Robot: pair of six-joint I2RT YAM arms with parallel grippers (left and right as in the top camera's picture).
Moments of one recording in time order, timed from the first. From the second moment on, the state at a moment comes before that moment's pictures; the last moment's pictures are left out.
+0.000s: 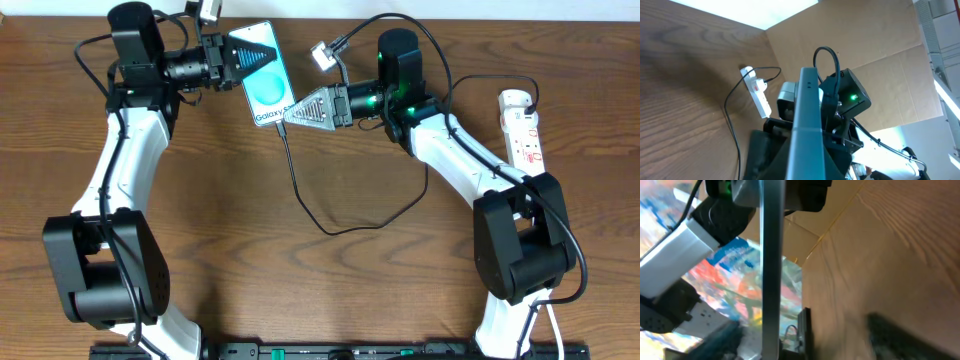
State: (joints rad) left arm 0.06 1.81 1.40 0.12 1.39 -0.85; right arm 0.40 2.00 1.44 0.28 -1.34 0.73
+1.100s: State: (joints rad) left arm 0.21 1.81 1.40 -0.72 0.76 -0.53; right arm 0.38 2.00 1.44 0.28 -1.38 0.72
